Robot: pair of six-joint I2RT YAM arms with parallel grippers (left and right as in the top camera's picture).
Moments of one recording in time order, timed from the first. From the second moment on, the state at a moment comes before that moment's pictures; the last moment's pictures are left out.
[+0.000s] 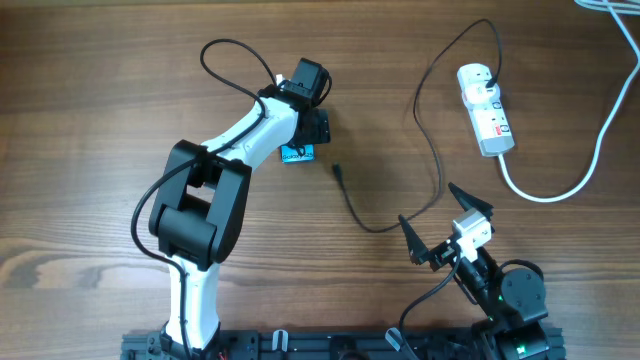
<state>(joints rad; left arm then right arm) -0.44 2.15 1.50 -0.66 -0.16 -0.53 0.30 0.05 0.01 0.01 -0.24 -0.10</state>
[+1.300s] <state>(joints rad) -0.44 2.14 1.51 -0.80 -0.07 -0.54 0.30 0.05 0.01 0.01 -0.24 -0.10</state>
